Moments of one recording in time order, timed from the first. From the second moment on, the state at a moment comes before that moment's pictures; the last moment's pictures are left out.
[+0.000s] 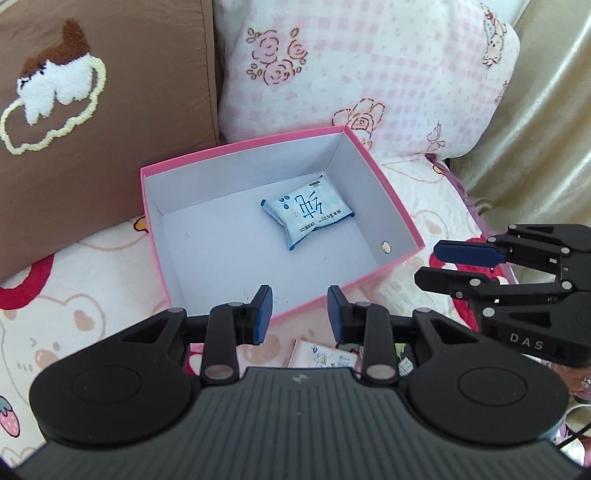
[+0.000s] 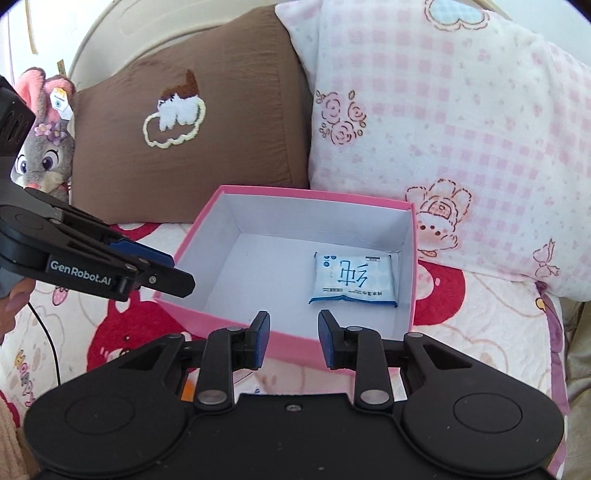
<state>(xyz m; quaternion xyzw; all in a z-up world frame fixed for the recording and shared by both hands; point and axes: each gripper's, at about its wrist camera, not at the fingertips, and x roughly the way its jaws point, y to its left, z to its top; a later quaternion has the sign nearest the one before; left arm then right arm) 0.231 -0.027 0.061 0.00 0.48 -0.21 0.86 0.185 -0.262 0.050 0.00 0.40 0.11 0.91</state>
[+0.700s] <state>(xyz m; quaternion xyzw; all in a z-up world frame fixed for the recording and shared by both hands) 0.145 0.025 0.089 0.04 0.46 -0.24 0.85 0.113 -0.216 0.079 -0.02 0.39 0.13 0.91</state>
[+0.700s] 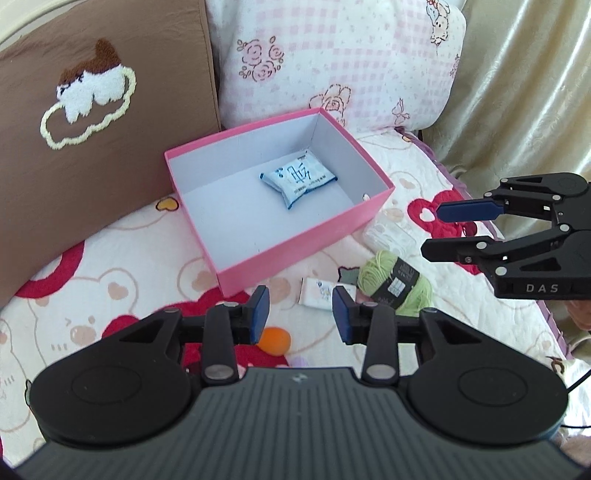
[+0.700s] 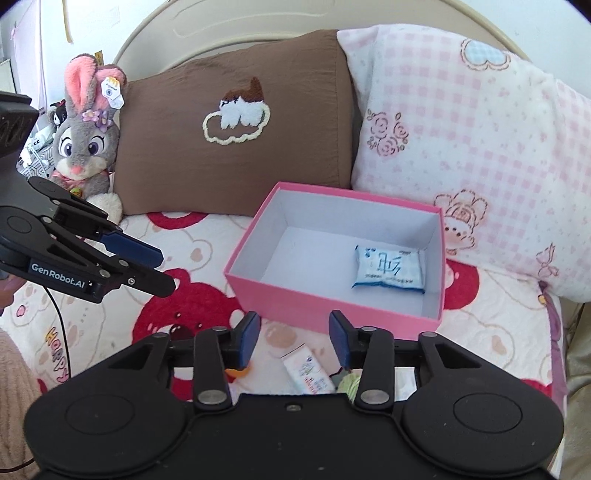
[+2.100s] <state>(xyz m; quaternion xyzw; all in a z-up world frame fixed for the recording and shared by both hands) 0.099 0.062 0.014 0.01 0.51 -0.25 0.82 0.064 -0.163 0.010 -0.06 0.42 0.17 0.89</state>
